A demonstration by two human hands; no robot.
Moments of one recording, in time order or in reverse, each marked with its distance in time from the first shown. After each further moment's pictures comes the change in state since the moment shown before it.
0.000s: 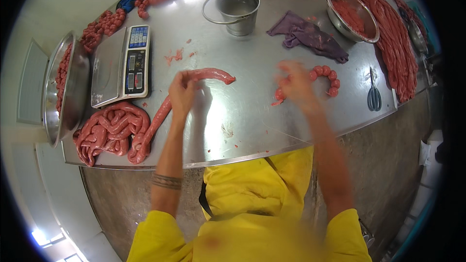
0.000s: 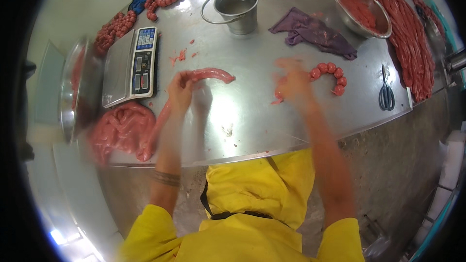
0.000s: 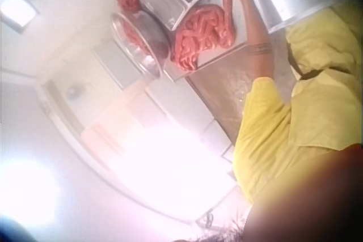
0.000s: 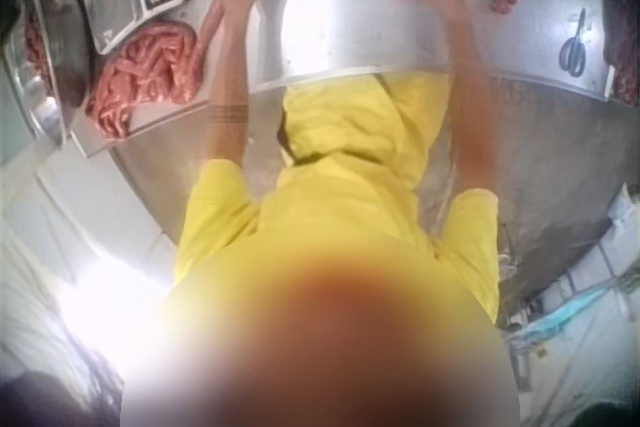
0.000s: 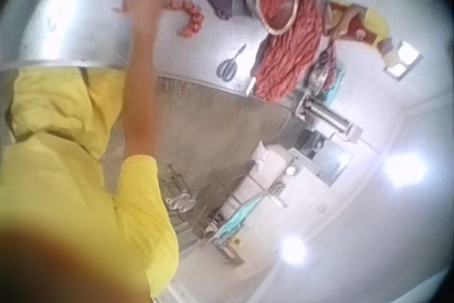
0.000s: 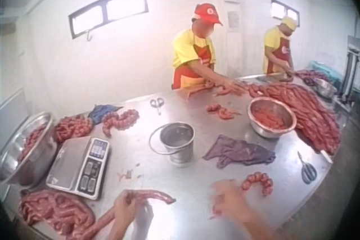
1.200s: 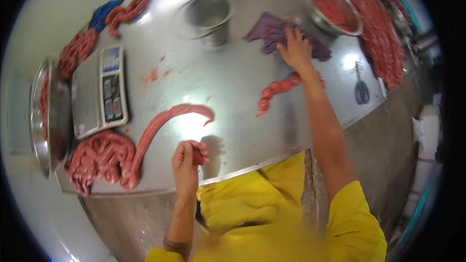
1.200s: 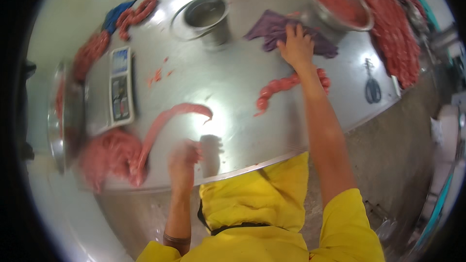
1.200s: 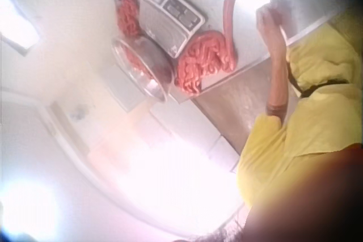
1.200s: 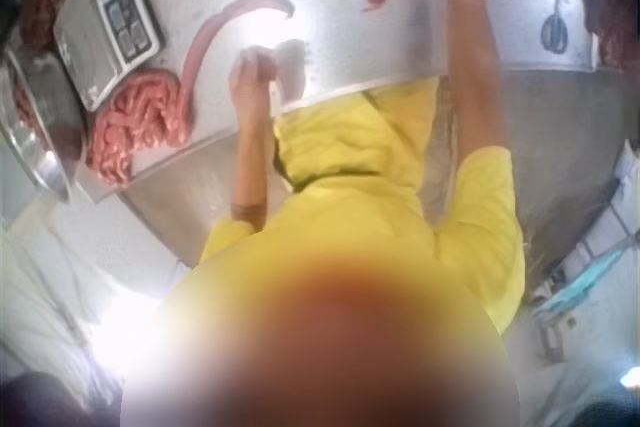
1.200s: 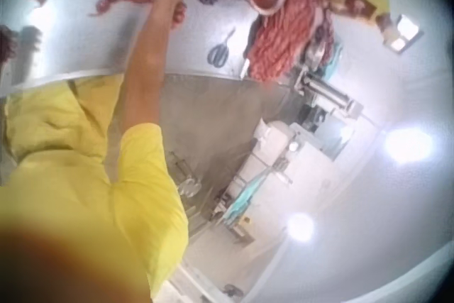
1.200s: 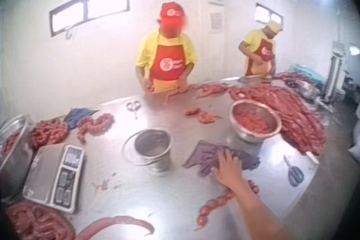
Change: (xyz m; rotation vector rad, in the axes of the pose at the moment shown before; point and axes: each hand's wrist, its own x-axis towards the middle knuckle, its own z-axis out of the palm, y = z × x) left_hand -0.138 0.107 0.018 -0.300 -0.092 -0.515; right_hand 0.115 0.040 -0.042 -0.718 0.118 0.051
